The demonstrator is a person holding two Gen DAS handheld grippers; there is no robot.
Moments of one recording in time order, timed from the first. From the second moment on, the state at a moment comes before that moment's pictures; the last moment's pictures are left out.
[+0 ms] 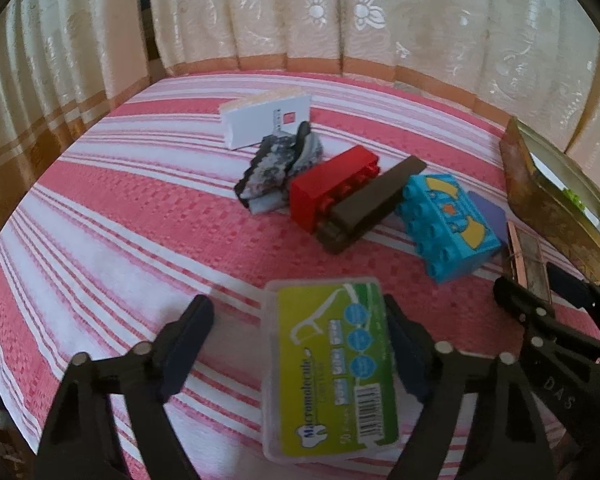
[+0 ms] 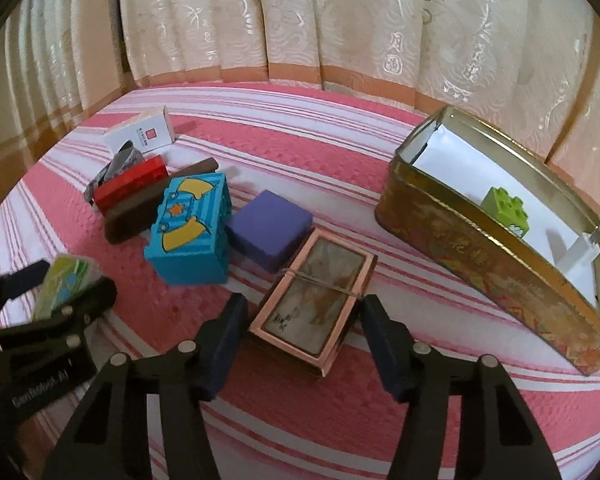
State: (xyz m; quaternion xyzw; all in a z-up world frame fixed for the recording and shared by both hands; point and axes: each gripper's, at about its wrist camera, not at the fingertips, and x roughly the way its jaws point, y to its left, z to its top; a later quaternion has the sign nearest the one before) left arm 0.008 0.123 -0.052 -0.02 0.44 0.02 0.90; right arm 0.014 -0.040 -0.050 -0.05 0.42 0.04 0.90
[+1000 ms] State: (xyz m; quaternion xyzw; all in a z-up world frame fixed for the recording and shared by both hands) left arm -0.015 0.136 -0.033 -0.06 0.37 -0.06 0.93; right arm -0.031 -0.071 -0.022 -0.03 0.33 0.05 0.94
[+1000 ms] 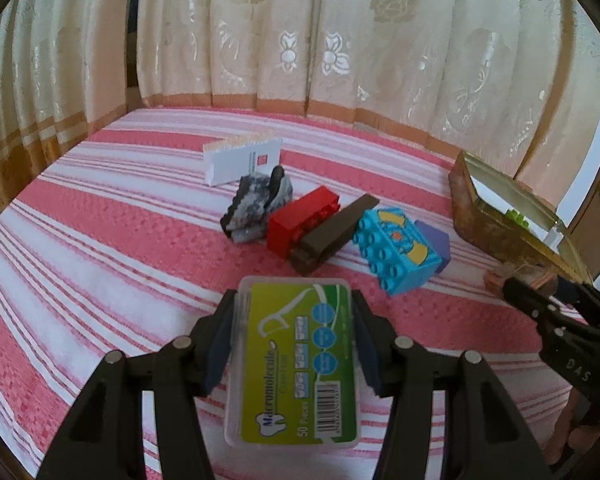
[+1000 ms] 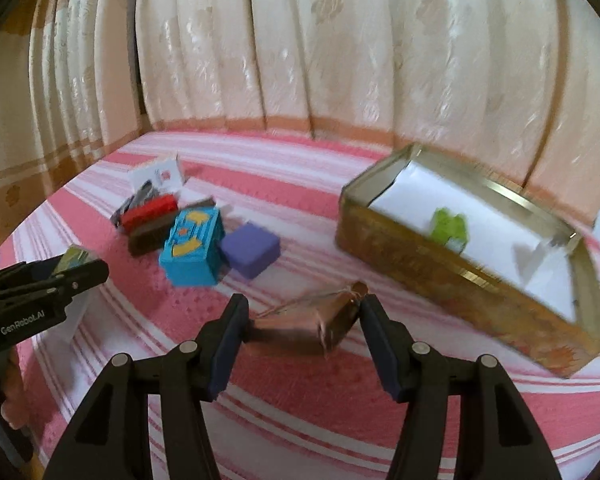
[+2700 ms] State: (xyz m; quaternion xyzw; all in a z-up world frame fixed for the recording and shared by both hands) left arm -0.001 -0.013 0.049 0.00 0.26 -0.16 0.95; right arm -0.059 -0.171 0.057 -0.02 0.19 -0.09 0.98
